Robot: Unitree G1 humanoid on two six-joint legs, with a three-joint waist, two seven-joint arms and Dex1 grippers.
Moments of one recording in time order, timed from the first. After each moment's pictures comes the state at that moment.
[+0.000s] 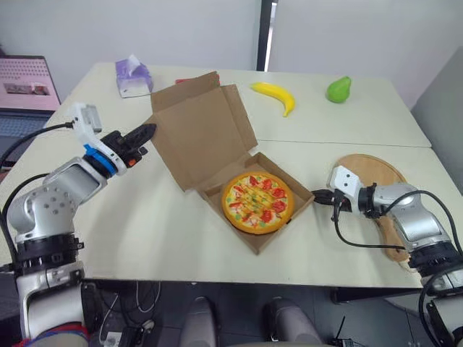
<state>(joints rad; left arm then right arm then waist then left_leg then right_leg) -0.67 0.66 0.28 0.27 -0.87 0.74 -0.51 -0.39 -0.73 0.13 0.12 0.15 0.21 1.04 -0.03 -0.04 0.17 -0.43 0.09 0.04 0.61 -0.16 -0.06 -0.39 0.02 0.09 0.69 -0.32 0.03</state>
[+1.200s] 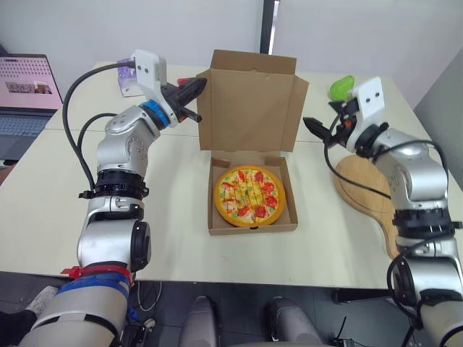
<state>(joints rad) -1.06 0.43 0.15 0.70 -0.40 0.19 -0.78 -0.84 -0.50 -0.07 0.19 0.23 0.55 0.56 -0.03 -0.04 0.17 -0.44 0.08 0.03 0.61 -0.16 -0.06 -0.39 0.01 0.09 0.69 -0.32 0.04</state>
